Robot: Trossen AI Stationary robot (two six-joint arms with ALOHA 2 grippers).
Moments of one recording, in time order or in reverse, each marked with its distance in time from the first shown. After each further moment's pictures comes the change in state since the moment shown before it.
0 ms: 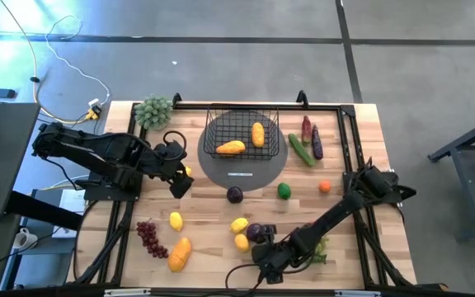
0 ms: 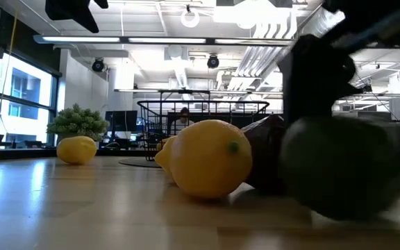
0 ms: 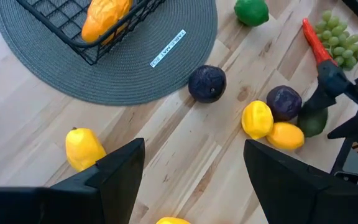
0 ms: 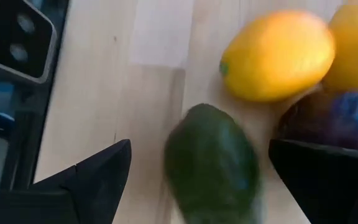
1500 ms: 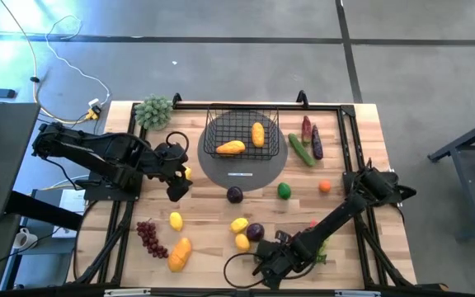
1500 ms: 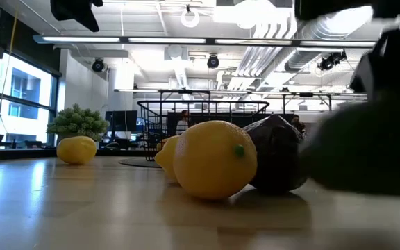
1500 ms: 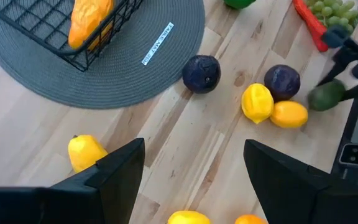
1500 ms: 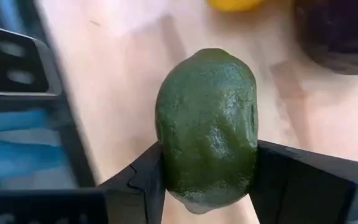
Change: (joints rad) left arm 0.000 0.000 0.000 0.000 0.039 0.150; right arm 0.024 0.009 0.050 -0.110 -0.113 0.552
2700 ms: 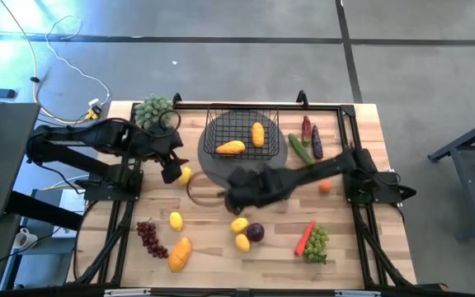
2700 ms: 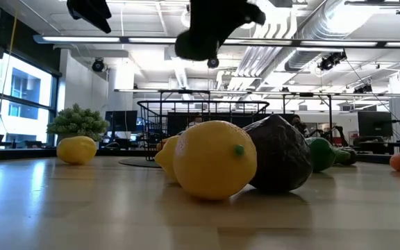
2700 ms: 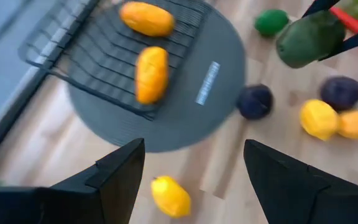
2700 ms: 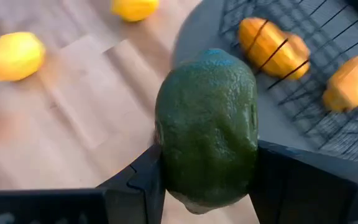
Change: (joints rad) left arm 0.177 -0.092 0.000 -0.004 -0.103 0.382; right arm -0.413 -0.002 0.517 -0.568 0.374 -0.232
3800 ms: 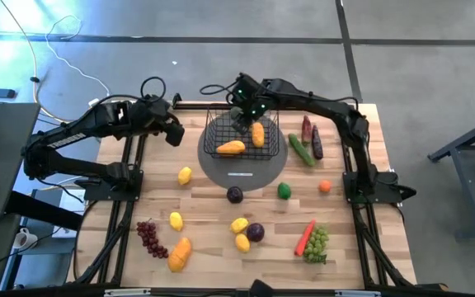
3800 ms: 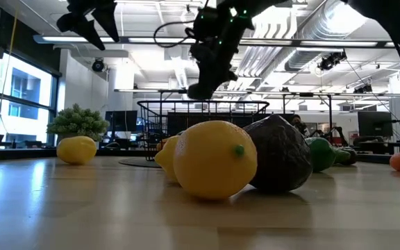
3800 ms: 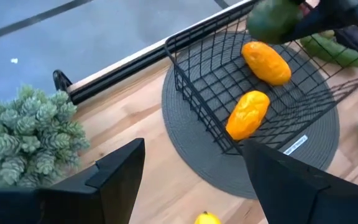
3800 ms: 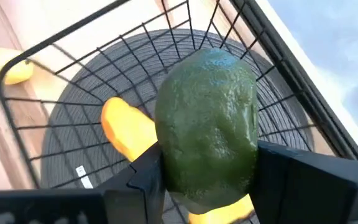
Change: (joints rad) left arm 0.390 -0.029 0.000 0.004 -0.037 -0.183; right arm -0.703 0.034 0.048 0.144 -0.541 -0.719
